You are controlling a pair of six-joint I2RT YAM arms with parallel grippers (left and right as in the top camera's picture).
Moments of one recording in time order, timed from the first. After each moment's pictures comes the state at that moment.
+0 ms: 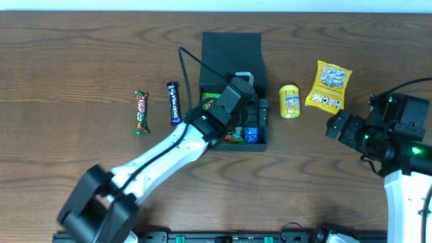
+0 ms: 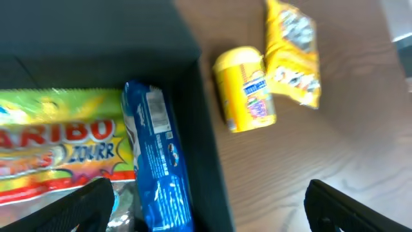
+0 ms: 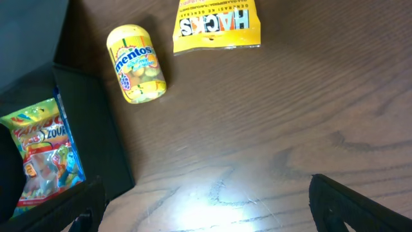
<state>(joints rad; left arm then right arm) -0.75 1.67 1.16 -0.24 0.07 -0.65 -0.25 1.10 1.03 -0.99 -0.16 0.25</state>
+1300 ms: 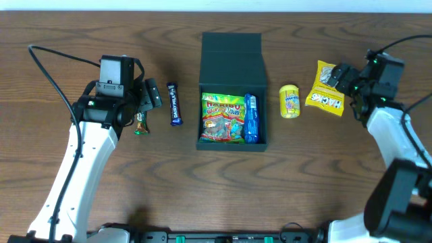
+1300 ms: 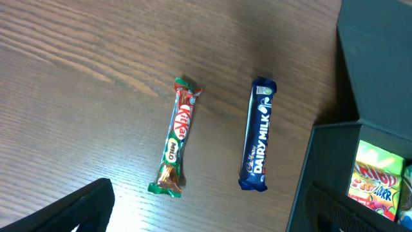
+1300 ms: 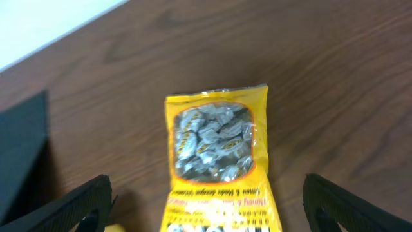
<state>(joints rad) -0.13 1.38 1.17 -0.79 -0.08 -0.41 -0.24 1.69 1.05 -0.11 -0.09 0.29</state>
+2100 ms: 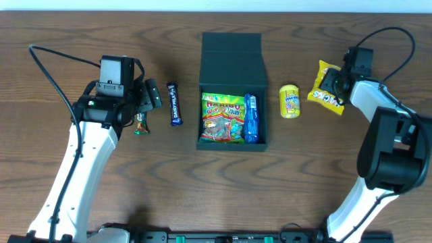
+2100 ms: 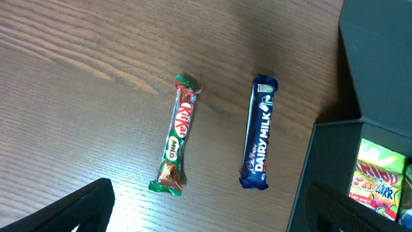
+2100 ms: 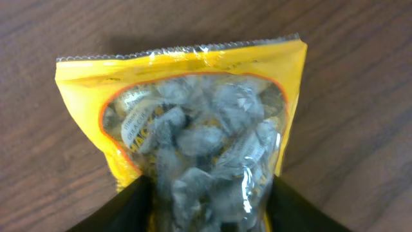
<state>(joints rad) -0.13 1.38 1.17 -0.79 -0.08 -0.41 -0.18 2.05 1.29 -0.26 0.03 0.30</state>
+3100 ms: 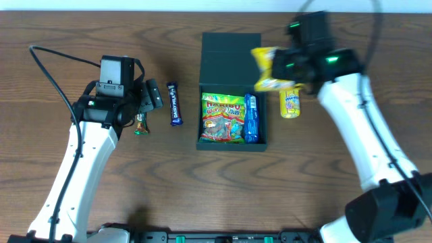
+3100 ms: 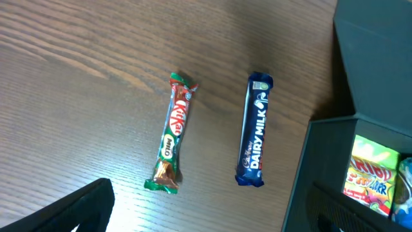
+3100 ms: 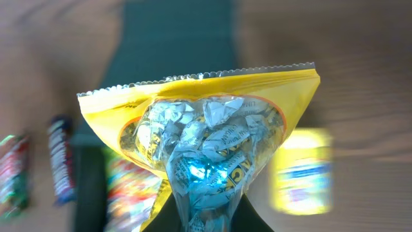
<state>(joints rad) -0.13 1.38 1.17 -0.80 -0.06 -0.41 0.32 1.71 1.59 -0.87 -0.04 0.39</state>
